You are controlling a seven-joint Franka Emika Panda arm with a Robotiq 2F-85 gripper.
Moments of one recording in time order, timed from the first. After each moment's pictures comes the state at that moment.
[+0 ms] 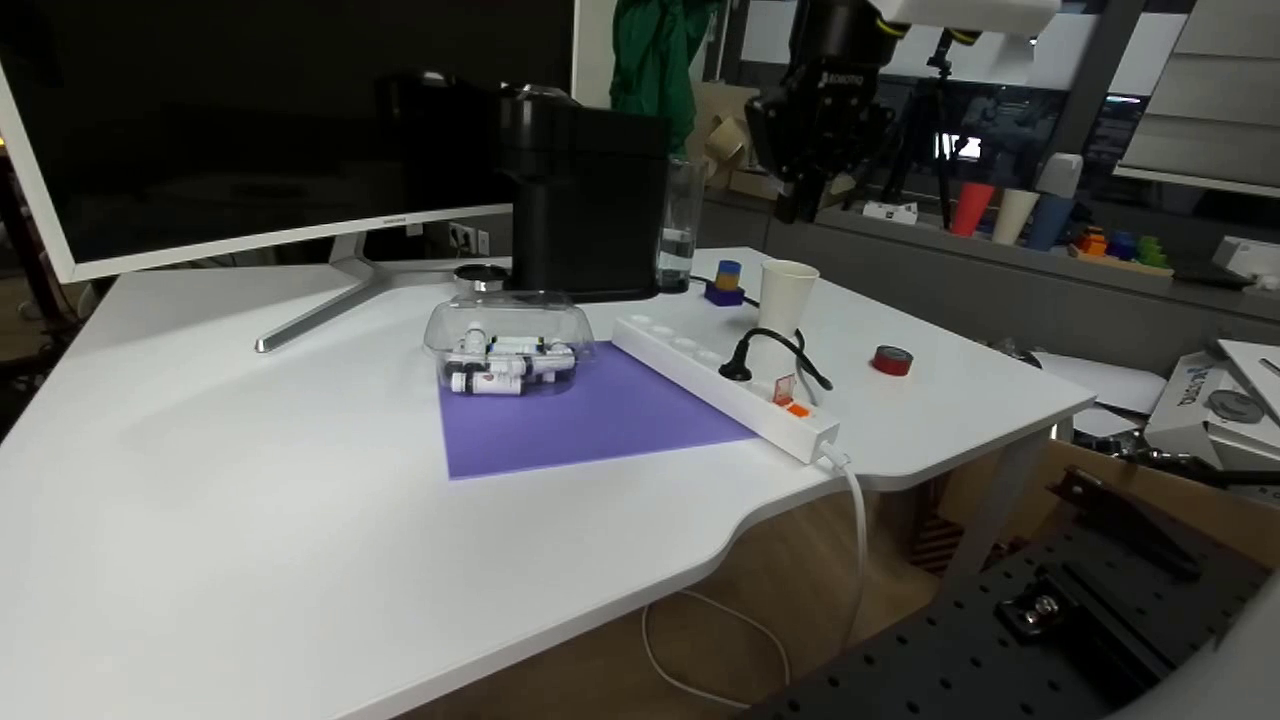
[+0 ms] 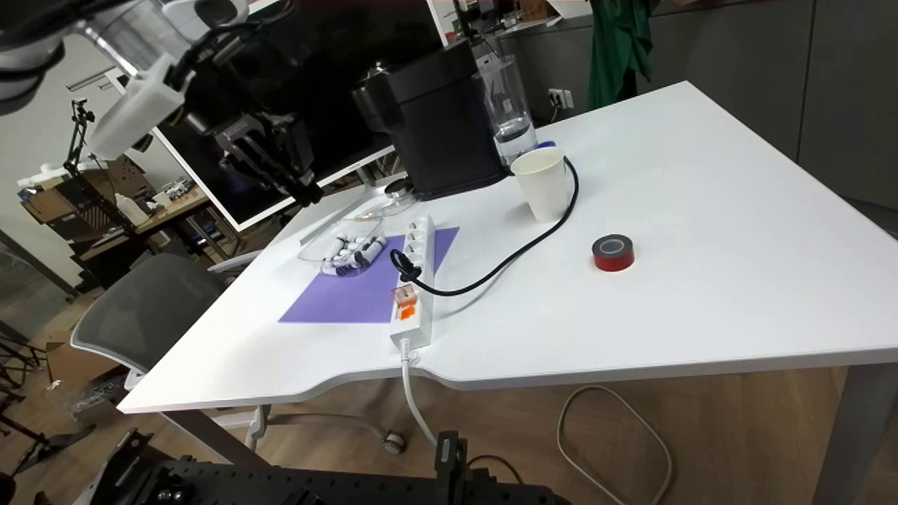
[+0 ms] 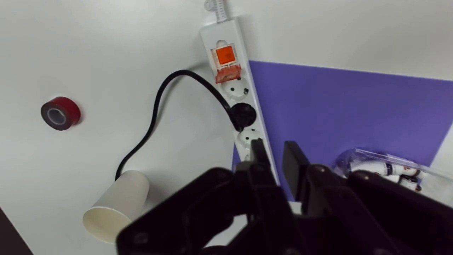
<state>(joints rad) -0.15 -0.39 -0.05 -2.79 -0.15 2.59 -0.03</state>
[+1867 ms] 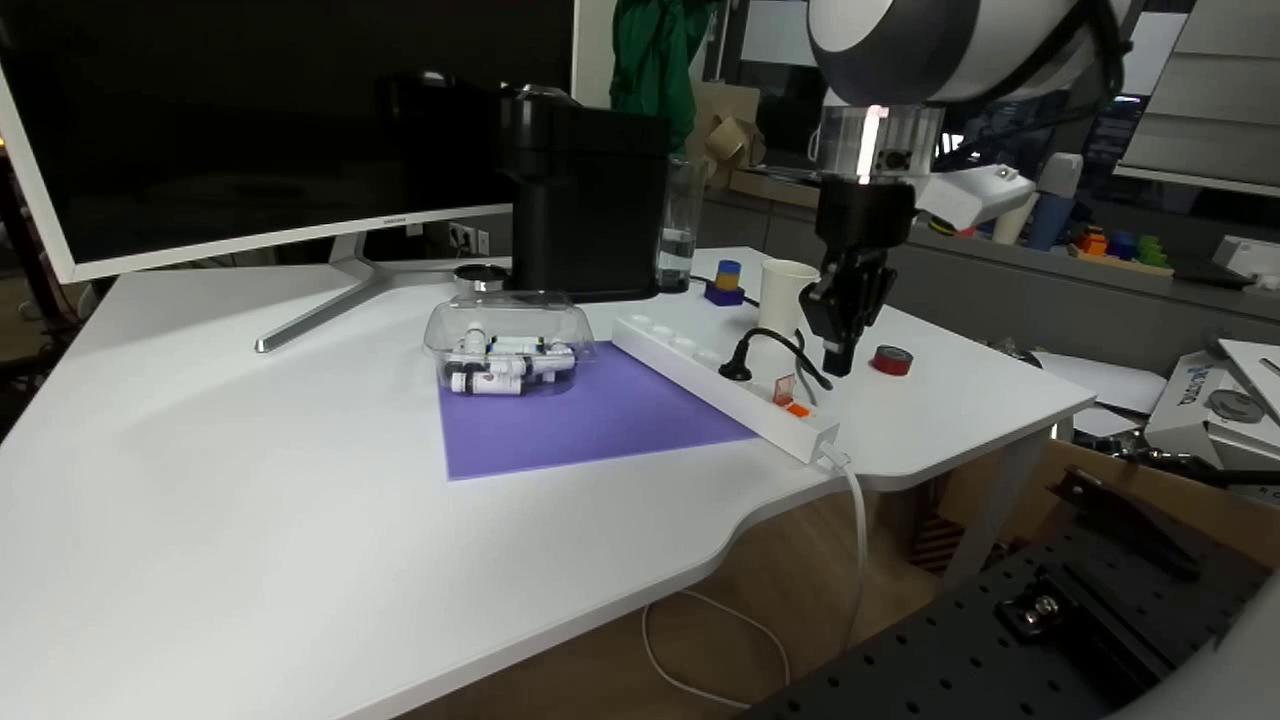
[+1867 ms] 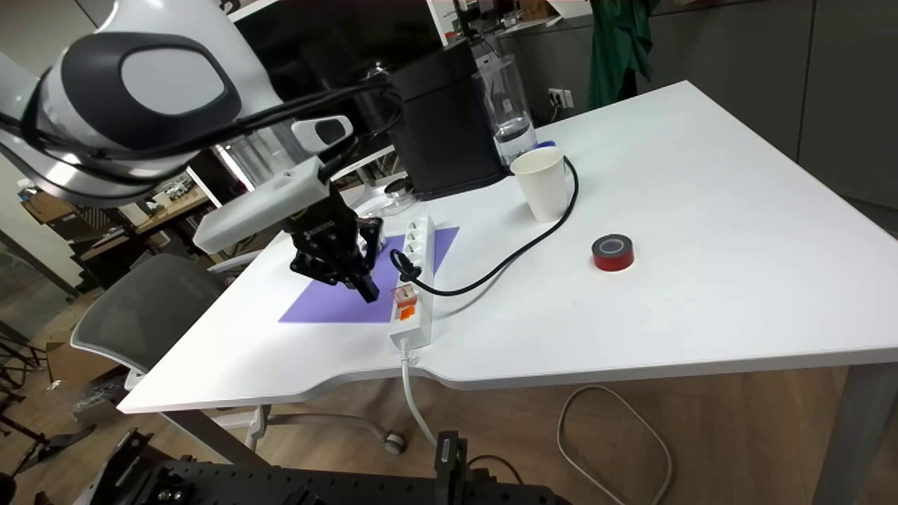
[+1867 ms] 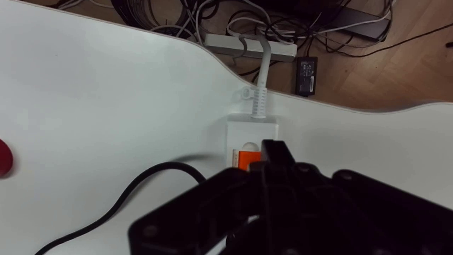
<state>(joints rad) -0.18 -0.01 -0.17 -2.79 -0.25 2.75 -0.36</state>
